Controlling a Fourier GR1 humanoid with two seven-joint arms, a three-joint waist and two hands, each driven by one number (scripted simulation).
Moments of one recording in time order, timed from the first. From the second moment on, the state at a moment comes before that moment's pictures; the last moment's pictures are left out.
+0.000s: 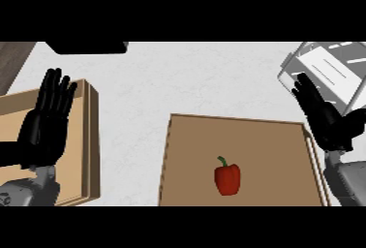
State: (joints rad) left arm -0.14 0.34 -0.10 -1.67 0.35 0.31 -0.04; right arm -0.24 -0.43 0.12 -1.36 -0.30 -0.09 -0.02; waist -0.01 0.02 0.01
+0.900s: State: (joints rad) left arm -0.14 0.29 -0.28 -1.57 0.12 0.39 0.01; right arm -0.07 -0.37 0.00 -1.48 -0.82 0.53 -0.12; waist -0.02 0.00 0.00
